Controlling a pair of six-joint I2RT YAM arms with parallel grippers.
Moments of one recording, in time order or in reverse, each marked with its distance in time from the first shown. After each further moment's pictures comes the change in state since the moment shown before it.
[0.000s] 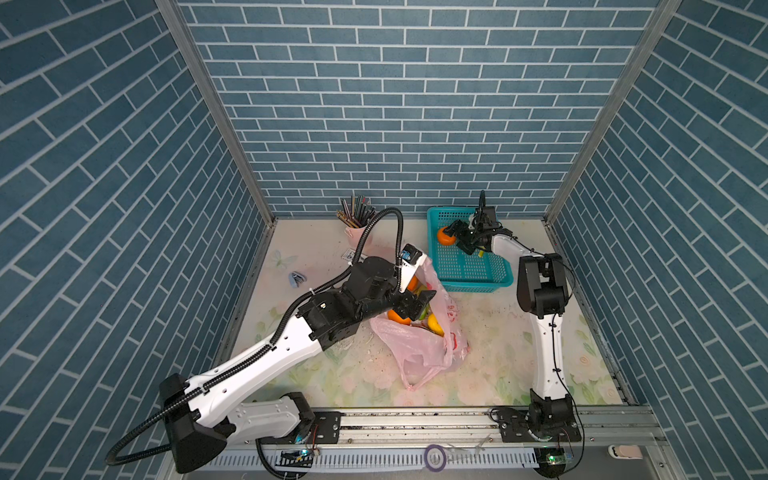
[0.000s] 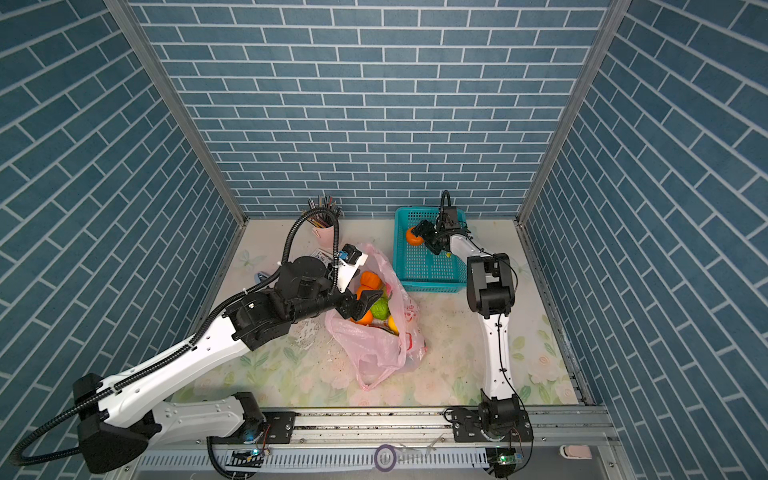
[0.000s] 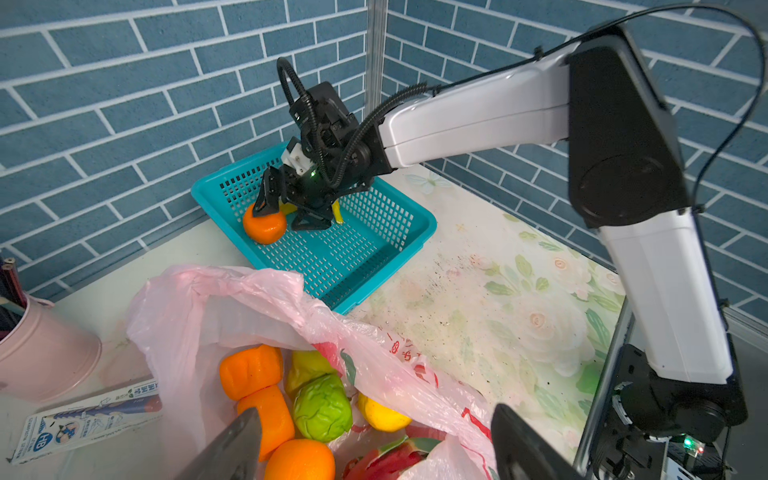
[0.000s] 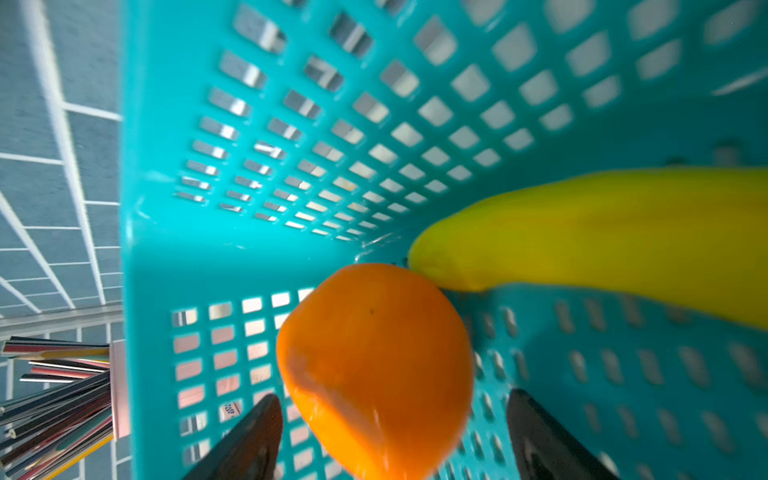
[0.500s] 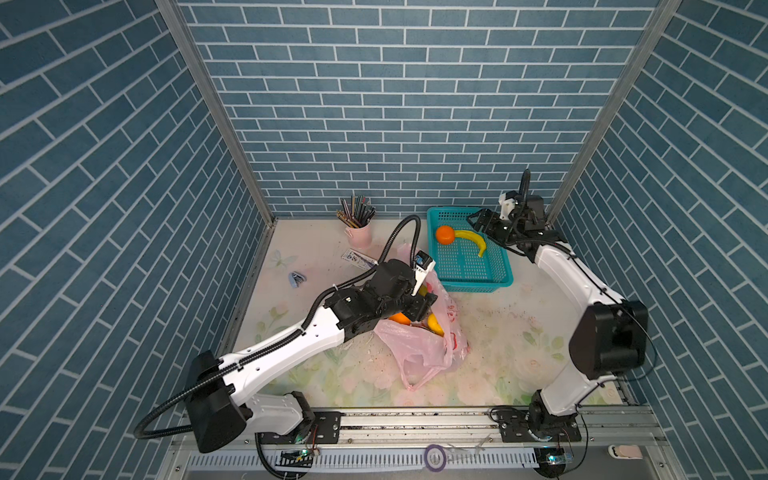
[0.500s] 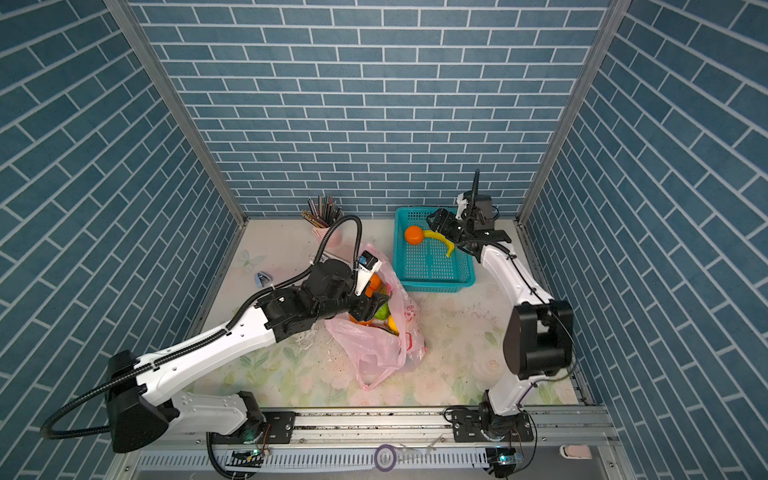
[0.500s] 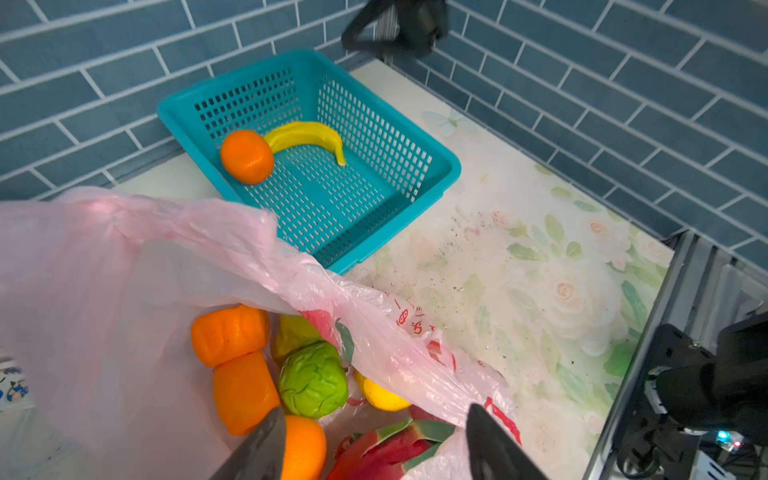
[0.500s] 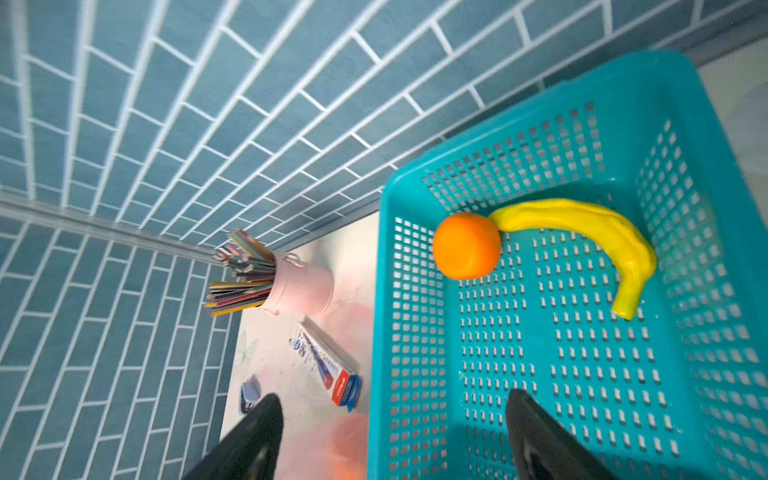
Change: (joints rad) left arm -0.014 0.161 -0.008 -0.003 -0.026 -0.050; right arm -0.018 -0.755 -0.451 -0.071 0.019 -0.209
